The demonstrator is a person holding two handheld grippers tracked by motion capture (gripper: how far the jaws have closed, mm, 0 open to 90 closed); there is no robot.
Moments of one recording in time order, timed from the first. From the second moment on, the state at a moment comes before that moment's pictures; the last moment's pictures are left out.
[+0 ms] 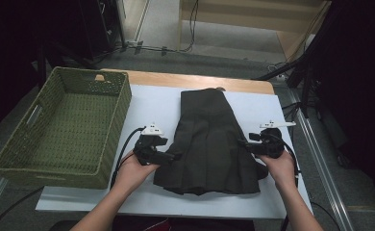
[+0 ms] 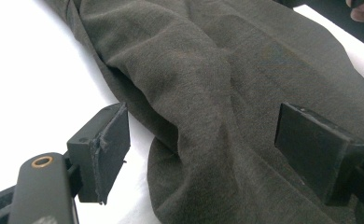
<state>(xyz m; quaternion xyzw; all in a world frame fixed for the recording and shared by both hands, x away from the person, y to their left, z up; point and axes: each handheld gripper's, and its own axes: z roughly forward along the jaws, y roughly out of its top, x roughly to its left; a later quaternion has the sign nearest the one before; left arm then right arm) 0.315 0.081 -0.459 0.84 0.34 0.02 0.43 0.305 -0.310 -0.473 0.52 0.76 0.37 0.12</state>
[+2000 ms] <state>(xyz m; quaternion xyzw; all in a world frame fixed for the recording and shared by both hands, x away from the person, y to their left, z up) 0.302 0.048 -0.489 0.88 0.28 0.00 0.37 0.209 -0.311 -0.502 0.53 0.76 0.37 0.01</state>
